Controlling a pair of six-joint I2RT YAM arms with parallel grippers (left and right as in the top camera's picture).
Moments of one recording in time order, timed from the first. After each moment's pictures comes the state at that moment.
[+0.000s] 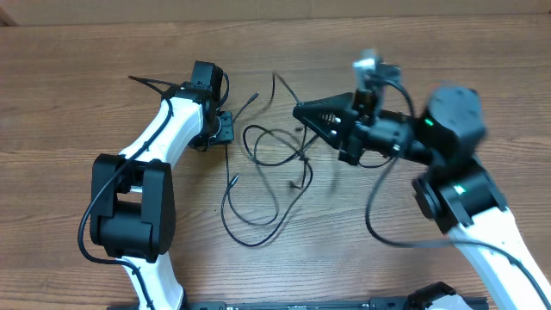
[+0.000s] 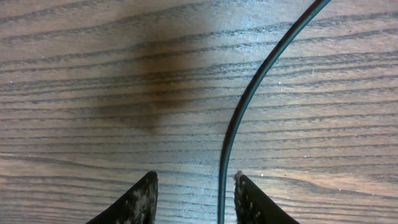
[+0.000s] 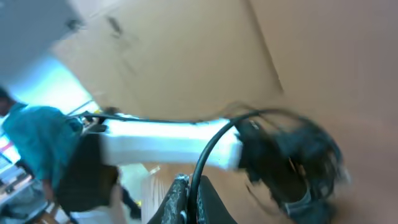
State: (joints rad) left arm -0.18 1.99 1.40 -0.78 -0.02 -0.29; right arm 0.37 1.13 1.09 0.12 -0.89 0.49
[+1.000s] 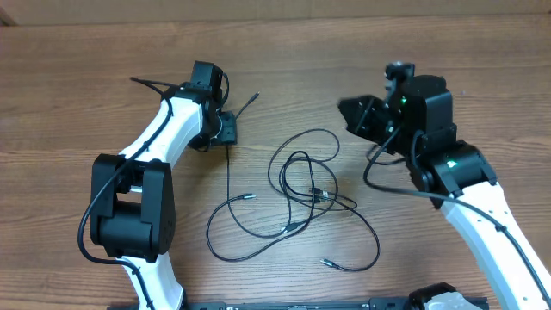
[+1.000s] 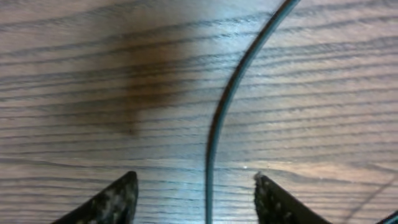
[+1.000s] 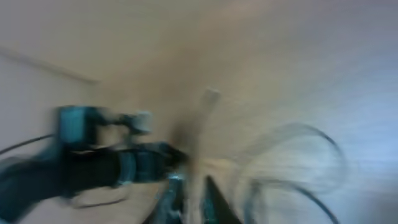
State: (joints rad) left arm -0.18 1.99 1.40 -0.79 0.06 -0.27; right arm 0.27 1.27 1.10 -0.49 -0.29 0.72
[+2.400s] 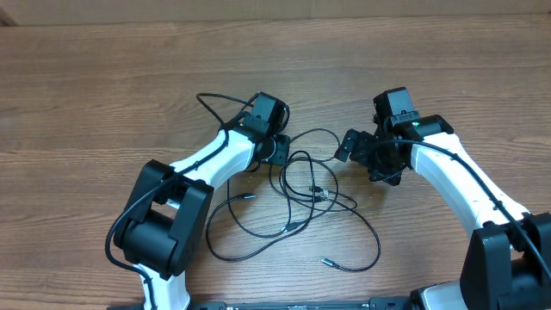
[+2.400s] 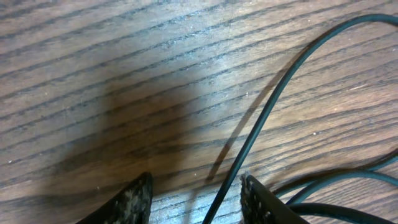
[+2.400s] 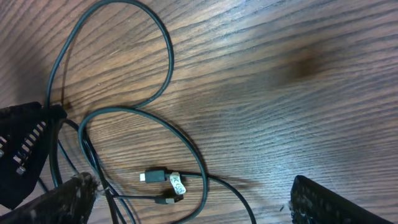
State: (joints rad) left arm -0.48 1.96 1.19 -0.41 0.09 -0.31; right arm 0.22 1.63 1.10 -0.84 -0.24 0.62
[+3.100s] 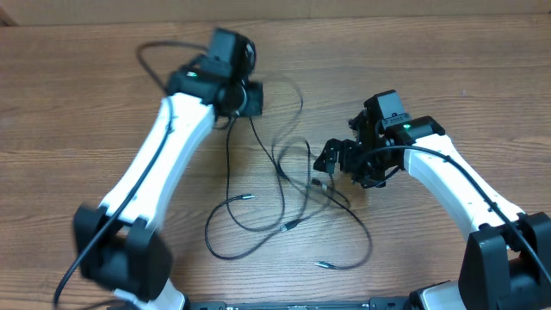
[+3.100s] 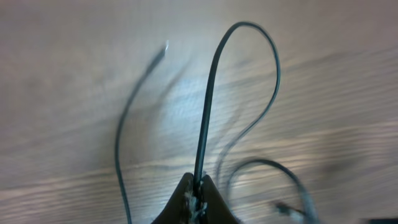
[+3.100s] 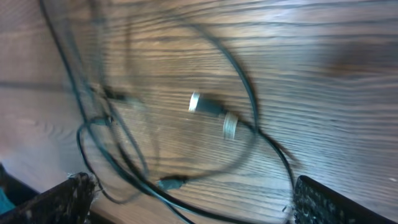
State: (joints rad) left arm -0.33 1.77 1.65 -0.91 0.09 -0.28; right arm 0.28 1.63 1.10 -0.85 -0.47 0.42
